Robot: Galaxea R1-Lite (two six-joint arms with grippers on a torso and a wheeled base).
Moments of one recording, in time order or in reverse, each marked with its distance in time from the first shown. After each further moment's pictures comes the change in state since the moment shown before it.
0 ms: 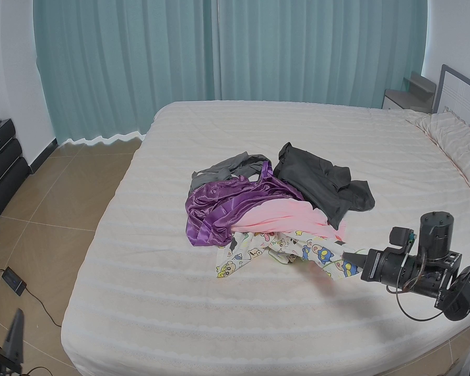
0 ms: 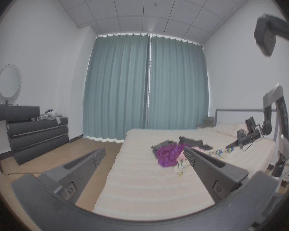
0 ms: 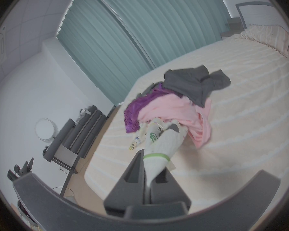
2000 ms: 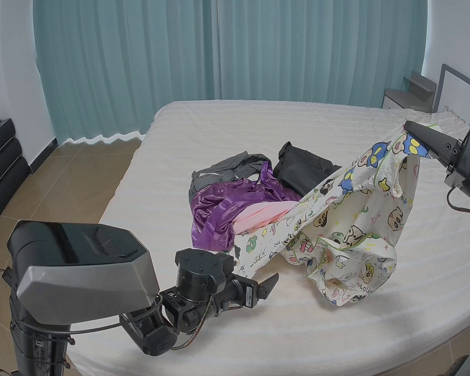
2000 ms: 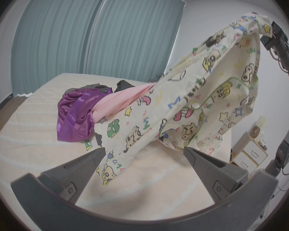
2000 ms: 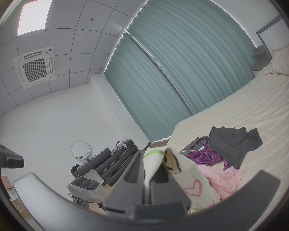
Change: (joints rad) left arm -0.733 2.231 -0.548 -1.216 0.114 -0.202; right arm -0.009 -0.549 -0.377 0.366 0.128 0.076
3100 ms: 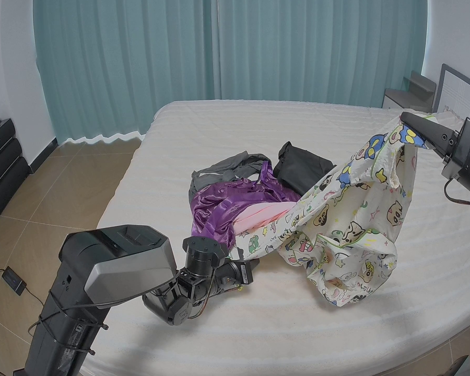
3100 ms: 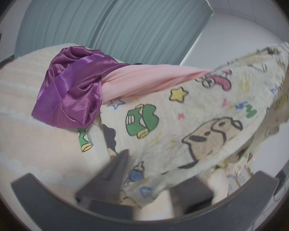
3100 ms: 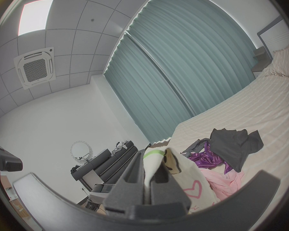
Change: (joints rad) left arm 0.156 0.279 -0.360 0.105 -0.204 -0.221; right arm 0.000 0.030 -0.040 -0.001 -0.004 0.000
